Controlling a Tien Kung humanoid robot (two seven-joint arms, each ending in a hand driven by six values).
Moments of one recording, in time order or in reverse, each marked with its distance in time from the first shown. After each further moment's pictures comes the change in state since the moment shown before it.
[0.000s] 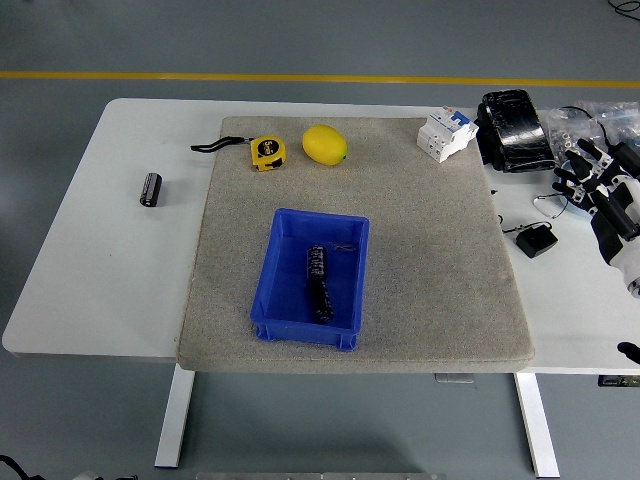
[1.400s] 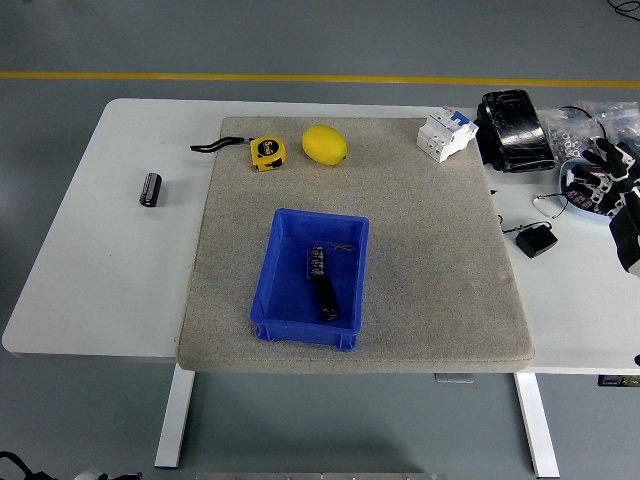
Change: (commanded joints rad) left arm -0.010 -0.004 0.004 0.003 -0.008 -0.006 -0.005; right arm -0.053 0.011 0.072 0.095 -0.051 0.027 -0.027
